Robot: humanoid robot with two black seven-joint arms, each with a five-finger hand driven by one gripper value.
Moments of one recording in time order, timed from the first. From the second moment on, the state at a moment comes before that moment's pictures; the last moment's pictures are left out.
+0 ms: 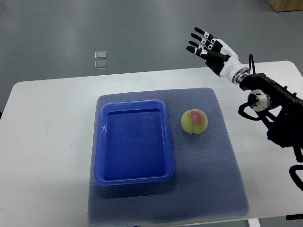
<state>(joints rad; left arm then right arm) -0.04 0.00 -0.09 -0.32 0.00 0.01 0.09 0.84 -0.20 0.88 0.68 -0.56 0.31 0.21</state>
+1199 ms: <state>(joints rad) -0.04 0.00 -0.09 -0.33 0.00 0.01 0.09 1.41 -0.53 -0.02 1.17 -0.99 0.60 -0.18</state>
